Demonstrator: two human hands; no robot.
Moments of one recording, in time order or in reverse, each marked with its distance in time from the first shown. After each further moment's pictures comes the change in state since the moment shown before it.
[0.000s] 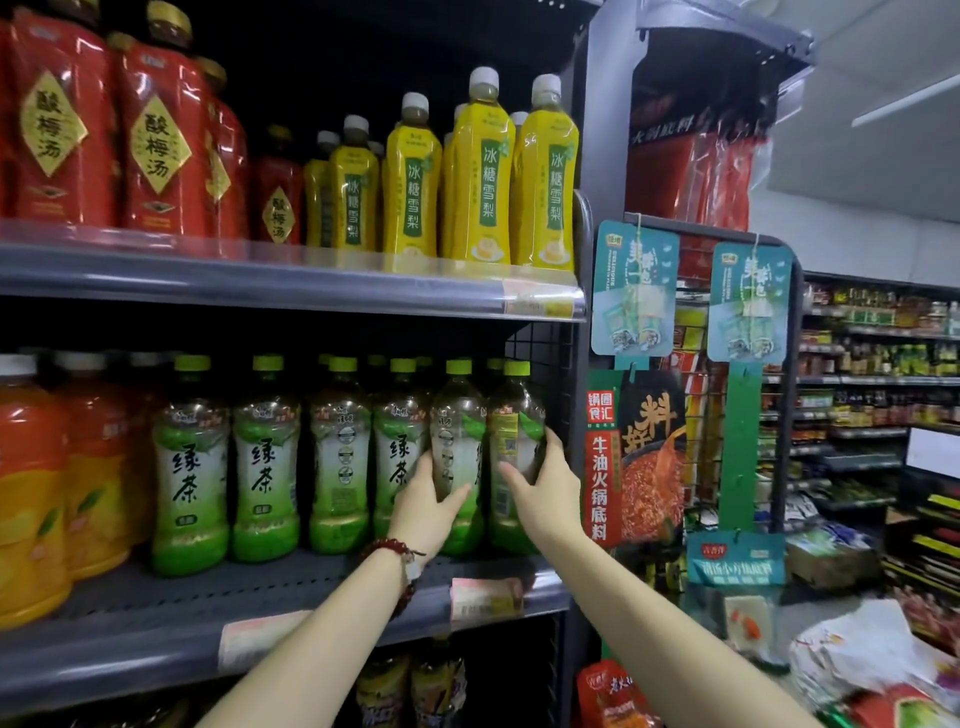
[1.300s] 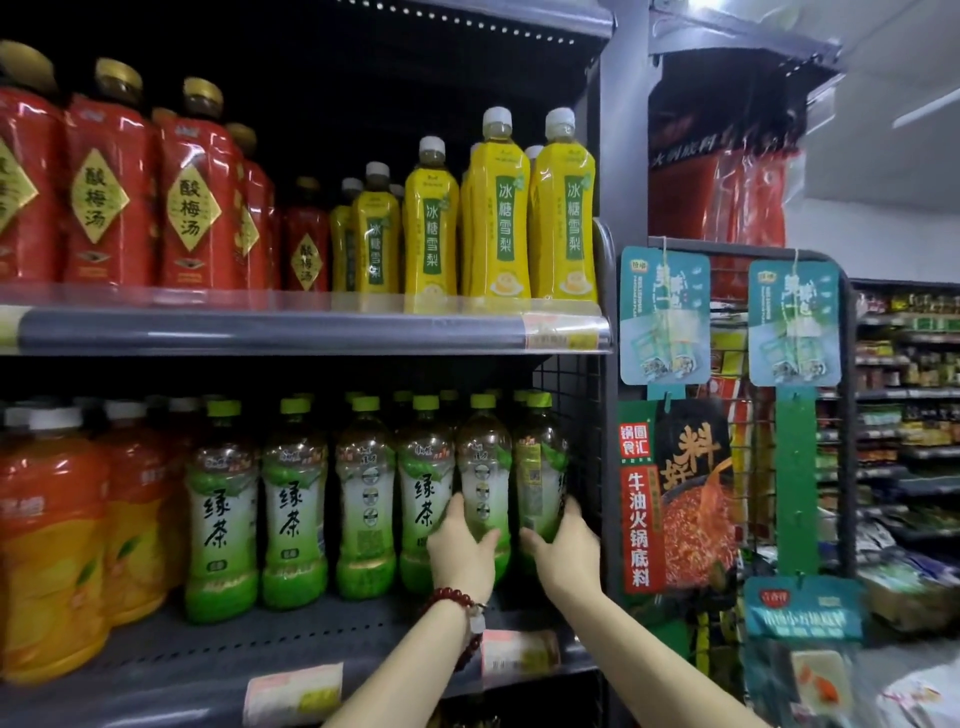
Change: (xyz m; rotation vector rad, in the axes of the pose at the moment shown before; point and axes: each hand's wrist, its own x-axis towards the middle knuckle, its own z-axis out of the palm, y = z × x) left_hand 0.005 0.004 0.022 0.102 0.226 -0.115; right_hand 0.008 0.021 0.025 -0.127 -0.006 0.078
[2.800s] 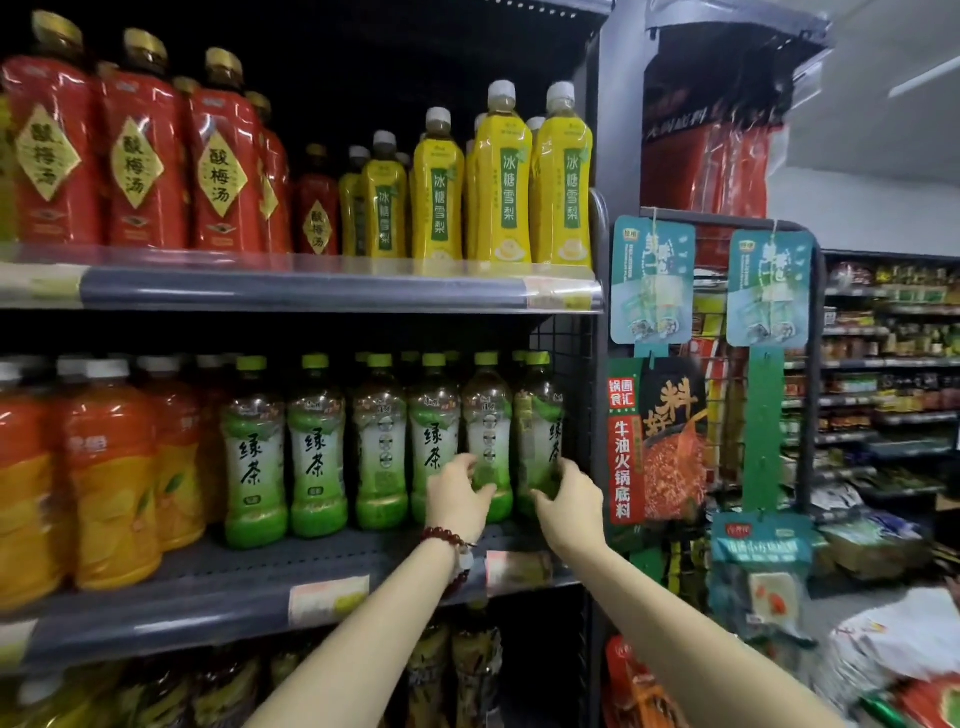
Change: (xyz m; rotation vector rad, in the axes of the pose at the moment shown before) left_hand -0.027 0.004 -0.036 0.032 -0.117 0.139; right_hand -0.036 -0.001 -0.019 -0.142 0.006 -0.040
